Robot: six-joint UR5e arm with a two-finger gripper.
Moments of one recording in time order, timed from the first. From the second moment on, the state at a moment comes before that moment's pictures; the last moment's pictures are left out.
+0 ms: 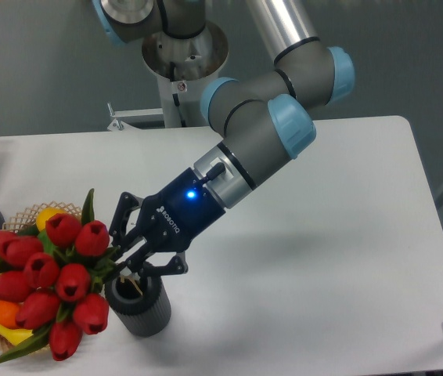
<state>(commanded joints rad) 2.44 -1.98 -1.52 -0.73 0.31 0.89</state>
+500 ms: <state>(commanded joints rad) 2.45 -1.99 -1.55 -0.72 0.27 0.97</state>
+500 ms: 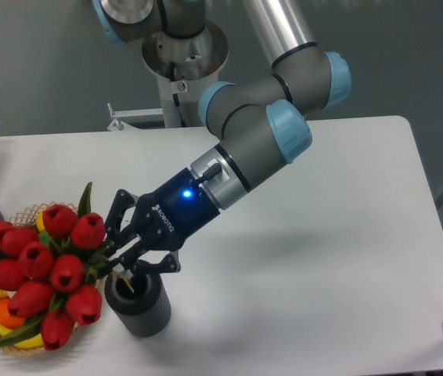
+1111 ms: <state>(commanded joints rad) 2.46 -2.02 -1.59 -0.72 0.27 1.08</state>
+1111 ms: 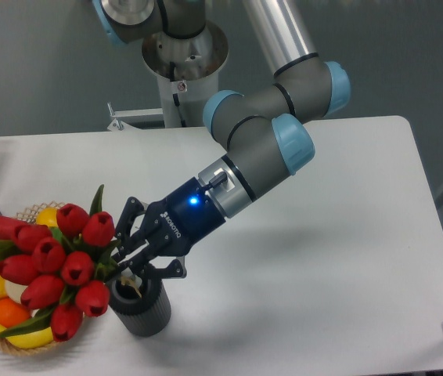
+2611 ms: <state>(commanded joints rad) 2.47 -2.07 -1.69 -0.72 0.27 1.23</state>
